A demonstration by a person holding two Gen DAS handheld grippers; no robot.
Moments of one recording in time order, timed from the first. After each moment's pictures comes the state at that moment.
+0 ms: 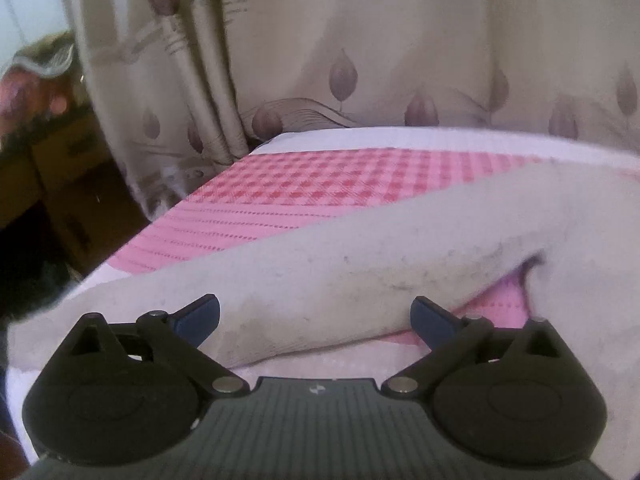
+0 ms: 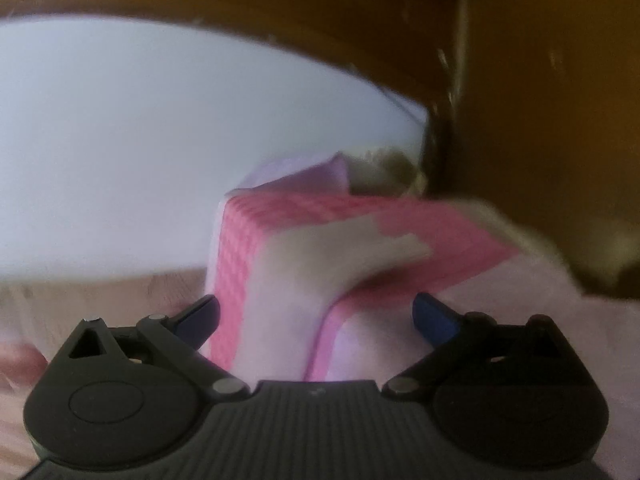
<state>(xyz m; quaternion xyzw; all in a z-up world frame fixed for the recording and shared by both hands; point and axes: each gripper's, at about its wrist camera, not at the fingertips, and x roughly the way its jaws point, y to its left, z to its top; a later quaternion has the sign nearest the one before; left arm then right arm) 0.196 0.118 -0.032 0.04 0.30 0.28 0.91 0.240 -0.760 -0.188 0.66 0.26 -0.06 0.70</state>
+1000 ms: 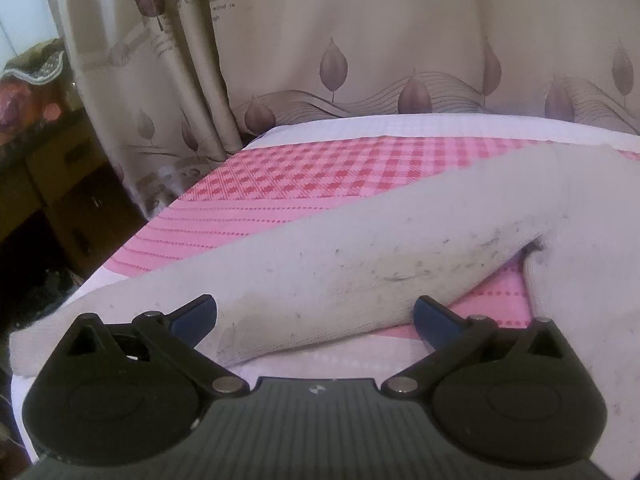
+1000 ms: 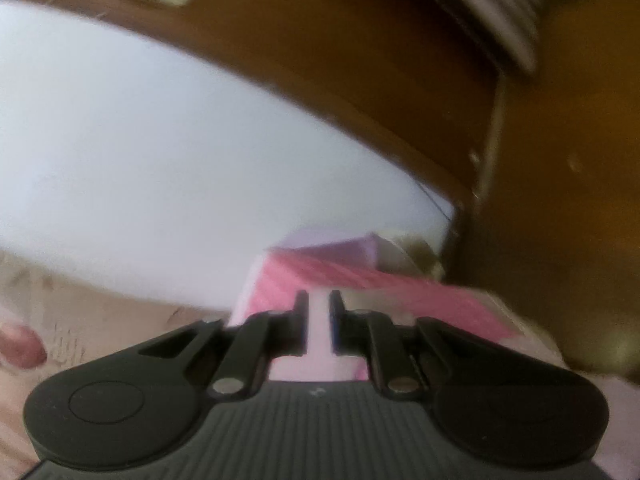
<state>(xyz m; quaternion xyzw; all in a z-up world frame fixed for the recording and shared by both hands) 0.205 0.115 -0.038 0.04 0.32 0.28 0.90 0.195 -0.749 -0.127 0.58 0.17 -0.11 0.79</state>
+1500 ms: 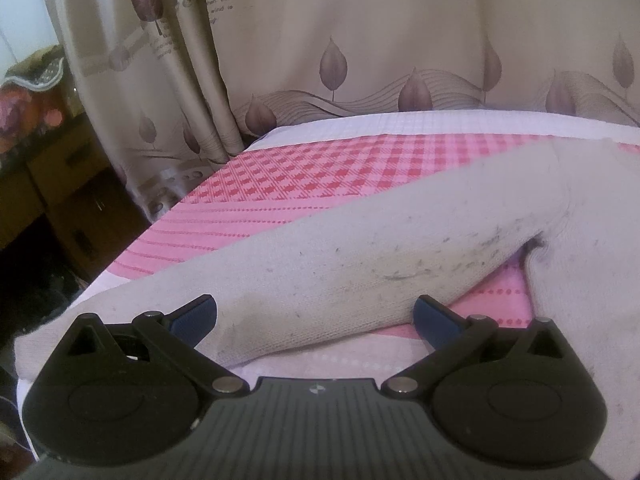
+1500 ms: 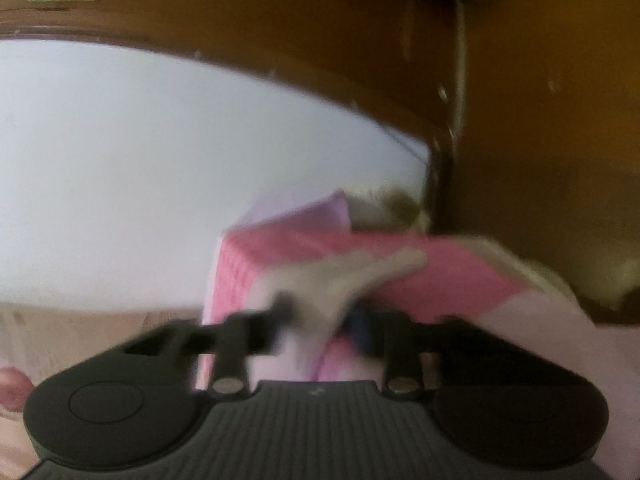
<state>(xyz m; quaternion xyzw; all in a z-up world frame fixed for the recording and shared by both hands) 0.206 0.111 -0.039 0.06 0.32 0.29 0.90 0.236 -0.755 -0.178 0.64 0.20 -0.11 0.74</state>
